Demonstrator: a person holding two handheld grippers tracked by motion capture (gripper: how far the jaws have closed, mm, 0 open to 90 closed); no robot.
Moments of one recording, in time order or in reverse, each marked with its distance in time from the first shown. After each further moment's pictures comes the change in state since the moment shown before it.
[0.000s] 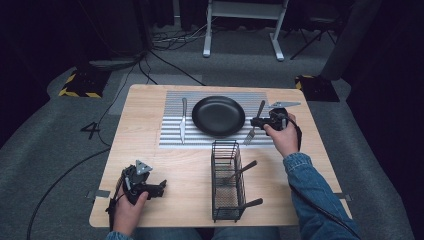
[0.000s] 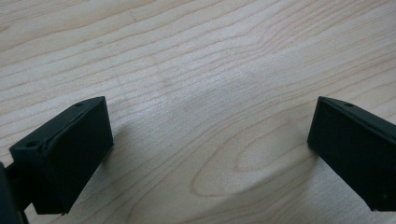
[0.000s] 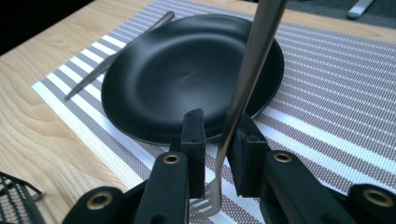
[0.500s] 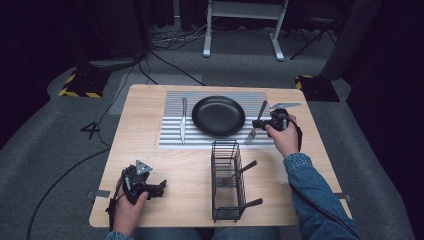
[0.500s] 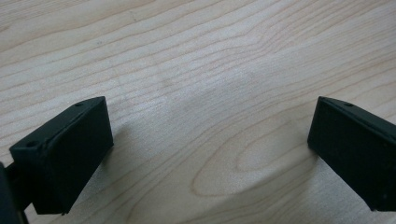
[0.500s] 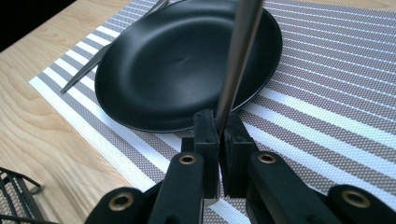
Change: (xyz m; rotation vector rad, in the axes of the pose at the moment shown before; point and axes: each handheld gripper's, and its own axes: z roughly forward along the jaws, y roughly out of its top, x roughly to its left) left arm 0.000 0.000 0.000 0.000 0.000 0.000; right arm -0.009 -0.005 0.001 0.038 0.015 0.044
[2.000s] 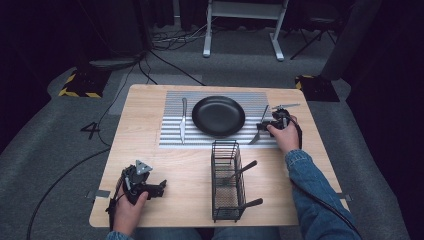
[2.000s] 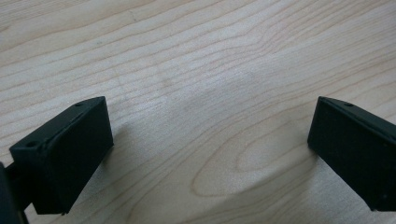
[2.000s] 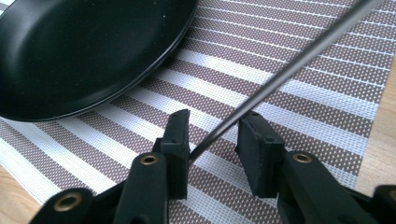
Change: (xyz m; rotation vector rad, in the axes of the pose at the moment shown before) left arm 0.000 0.000 0.000 0.000 0.000 0.000; right arm -0.048 -0.017 0.026 0.091 -0.118 0.093
